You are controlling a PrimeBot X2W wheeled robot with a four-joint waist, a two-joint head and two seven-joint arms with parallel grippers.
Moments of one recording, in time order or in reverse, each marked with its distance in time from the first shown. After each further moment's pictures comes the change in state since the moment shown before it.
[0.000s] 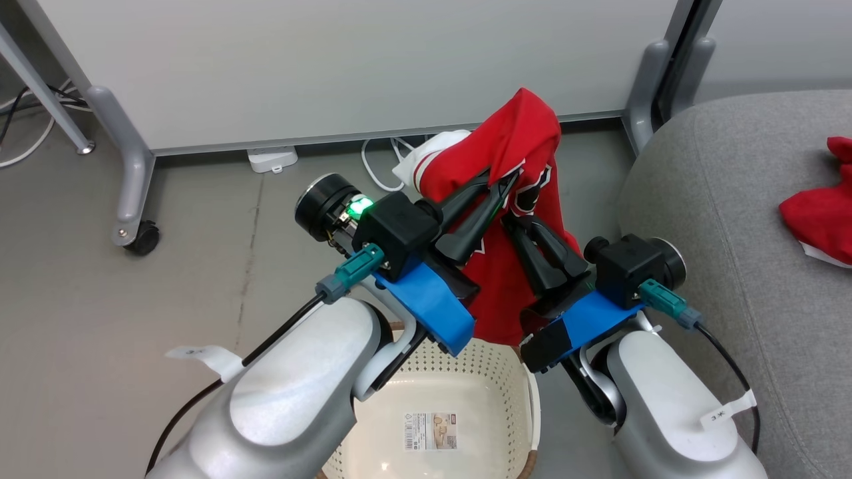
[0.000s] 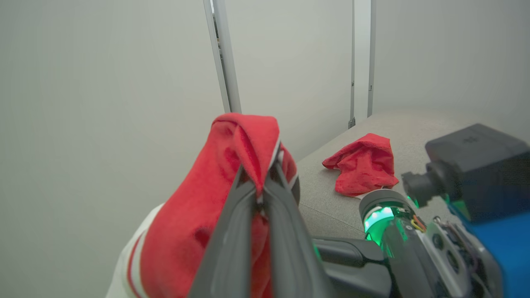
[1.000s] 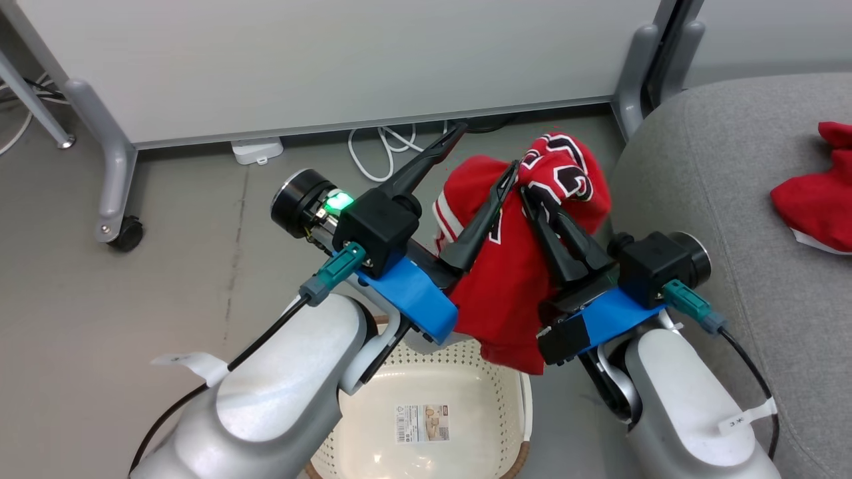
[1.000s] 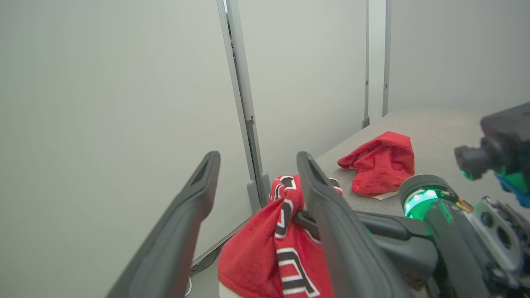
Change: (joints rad) left arm -0.009 0.028 -0.002 0.006 0.011 0.055 -0.034; right arm 0.024 0.000 -0.058 -0.059 -0.049 0.000 0.000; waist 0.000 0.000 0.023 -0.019
